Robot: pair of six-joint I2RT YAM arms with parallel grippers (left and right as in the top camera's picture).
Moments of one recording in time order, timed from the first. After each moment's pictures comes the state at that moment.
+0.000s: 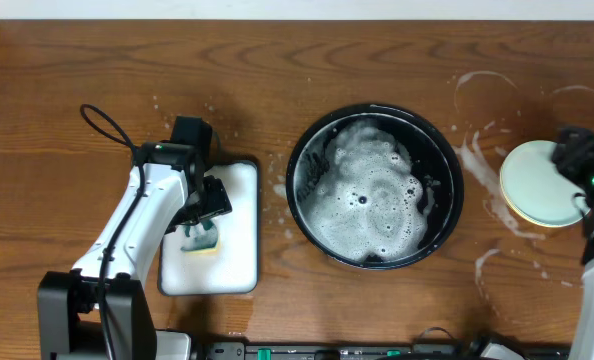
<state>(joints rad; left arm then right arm) -0.11 1.56 1.04 -1.05 -0.11 -0.50 -0.51 1.12 0.94 -0.39 -0.40 0.30</state>
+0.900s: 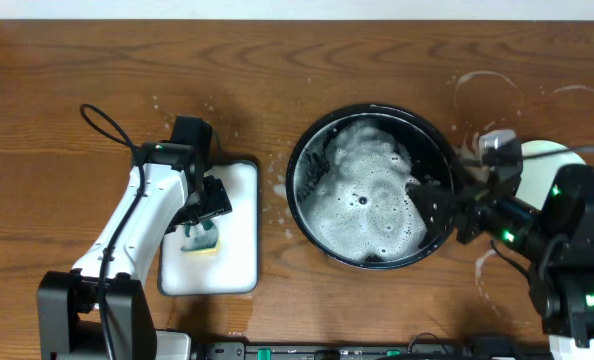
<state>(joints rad) -0.11 1.56 1.04 -1.05 -0.11 -0.50 0.02 0.80 0.94 -0.67 -0.69 0.04</state>
